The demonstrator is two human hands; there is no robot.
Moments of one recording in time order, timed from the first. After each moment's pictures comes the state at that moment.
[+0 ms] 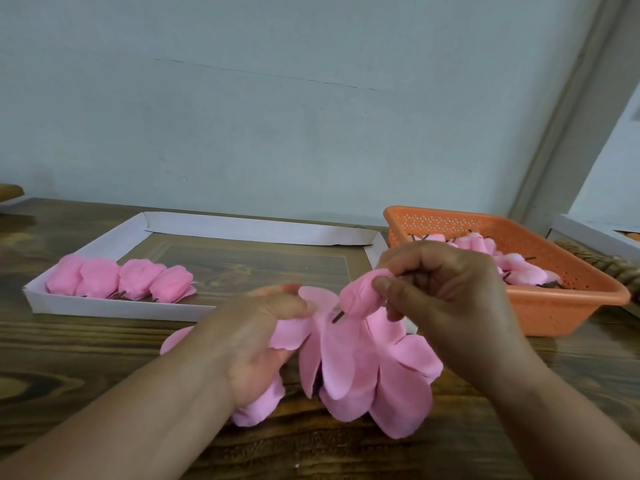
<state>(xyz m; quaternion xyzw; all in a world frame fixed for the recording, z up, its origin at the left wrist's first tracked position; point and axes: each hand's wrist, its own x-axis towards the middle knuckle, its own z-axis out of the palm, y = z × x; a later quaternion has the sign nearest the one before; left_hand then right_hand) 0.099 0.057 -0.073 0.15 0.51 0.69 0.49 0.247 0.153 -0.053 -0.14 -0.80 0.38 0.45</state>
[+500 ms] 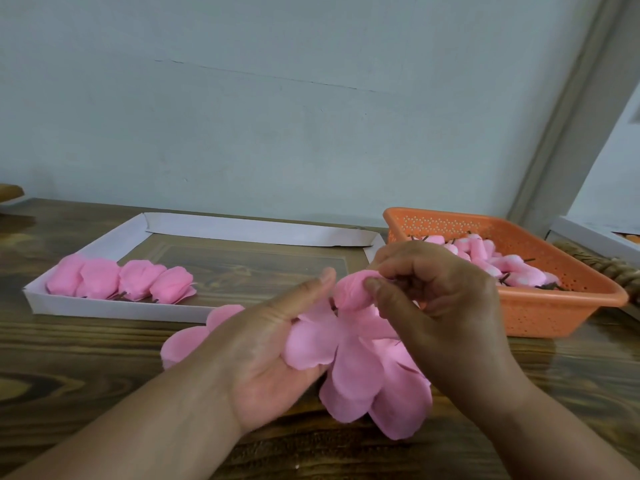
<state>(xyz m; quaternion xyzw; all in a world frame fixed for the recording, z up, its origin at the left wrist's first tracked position) 0.113 0.046 -0.065 0.19 0.31 0.67 0.65 0.240 0.144 -0.059 -0.12 -0.83 0.21 0.50</state>
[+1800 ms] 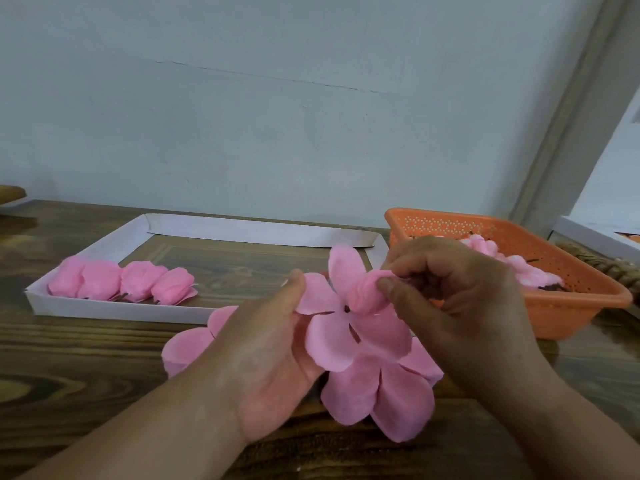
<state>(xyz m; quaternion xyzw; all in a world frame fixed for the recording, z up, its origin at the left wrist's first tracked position) 0.114 0.049 -0.072 0.21 0.33 0.69 0.61 0.250 0.146 -0.047 -0.13 -0.85 0.19 0.47</state>
